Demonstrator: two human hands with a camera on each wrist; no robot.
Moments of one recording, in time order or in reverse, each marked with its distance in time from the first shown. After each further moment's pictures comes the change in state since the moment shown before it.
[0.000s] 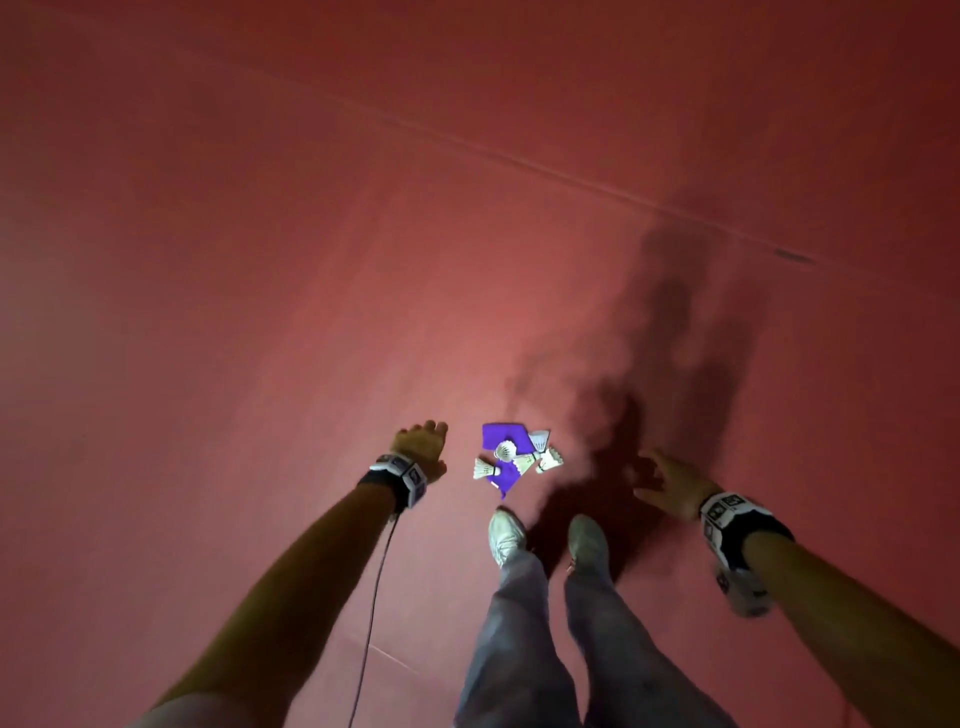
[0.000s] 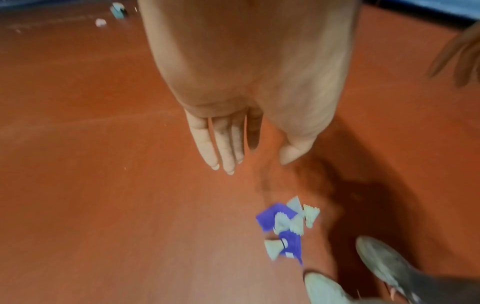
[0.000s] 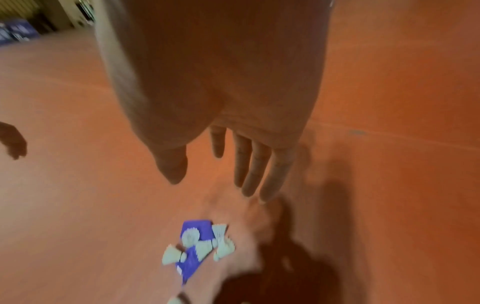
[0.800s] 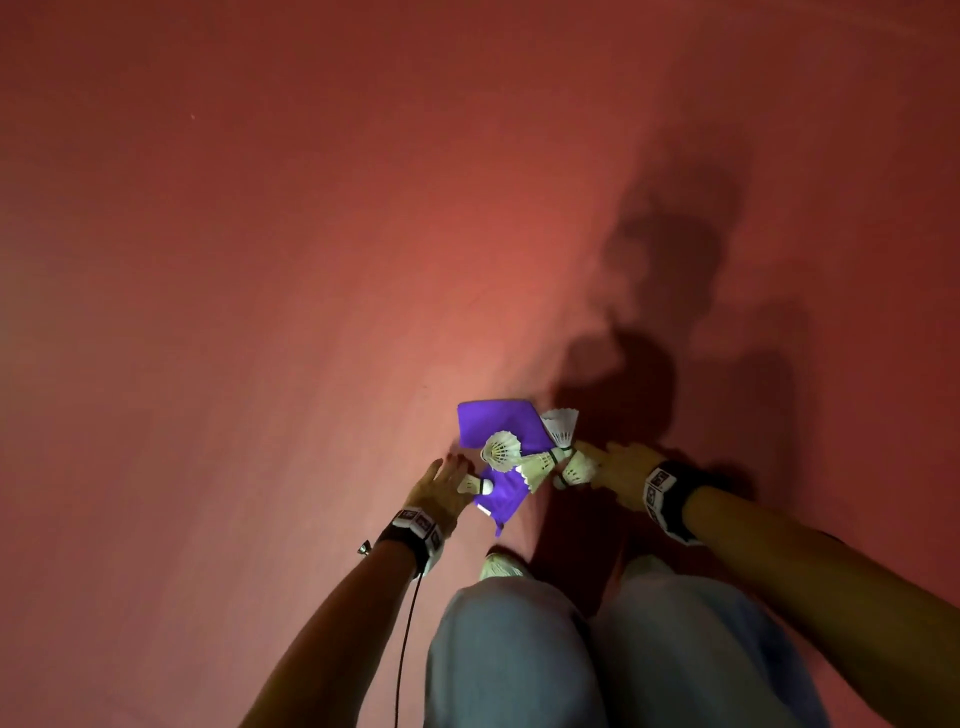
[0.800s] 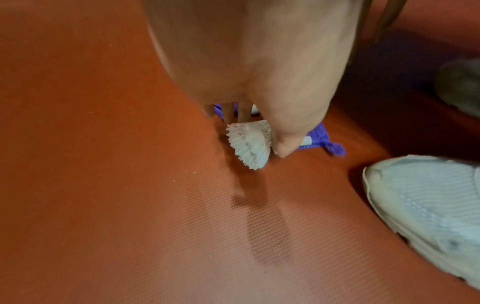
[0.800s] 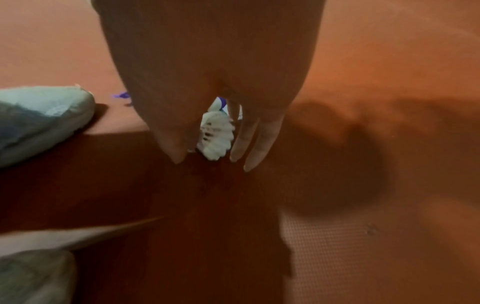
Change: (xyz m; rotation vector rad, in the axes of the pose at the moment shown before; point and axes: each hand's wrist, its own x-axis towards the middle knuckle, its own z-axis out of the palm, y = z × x) left_hand 0.348 0.010 0.435 0.386 -0.063 0.346; right_hand 0.413 0.074 0.273 -0.904 -0.190 -0.426
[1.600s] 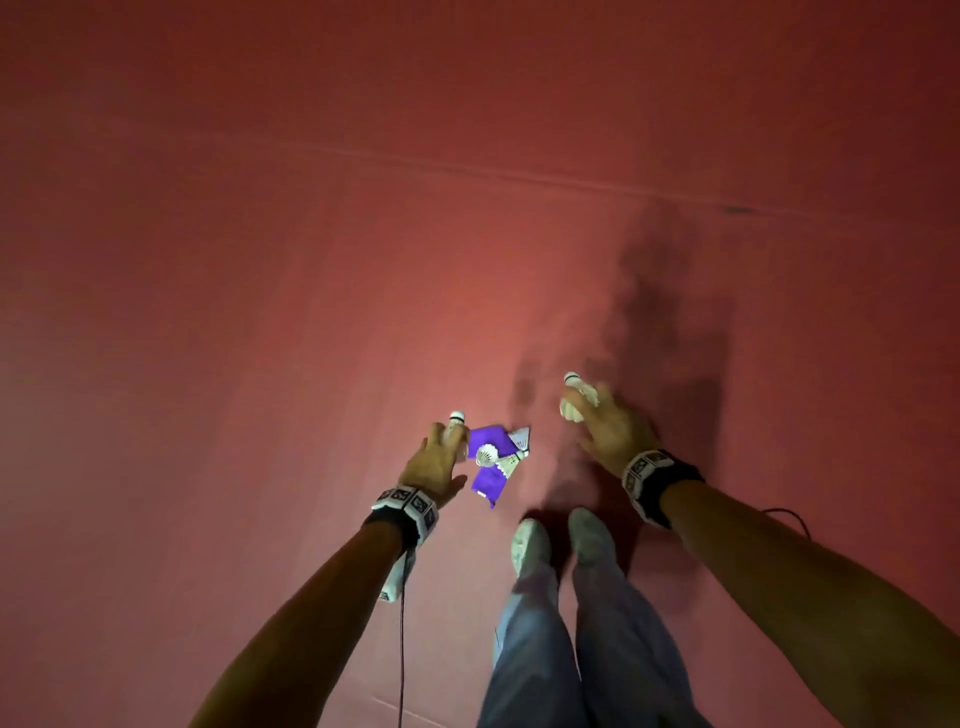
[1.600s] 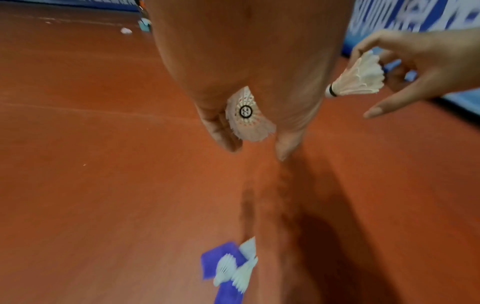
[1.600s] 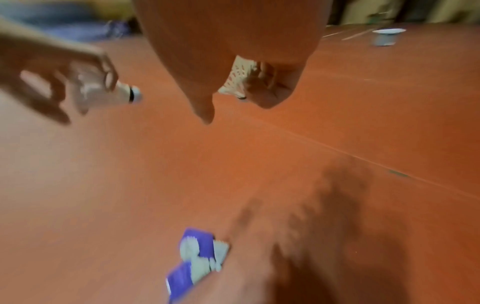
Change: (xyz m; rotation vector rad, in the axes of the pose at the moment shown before) left_hand -0.355 0.055 -0.374 -0.664 0.337 -0.205; right_hand -0.429 -0.073 -0.233 0.544 0.725 0.410
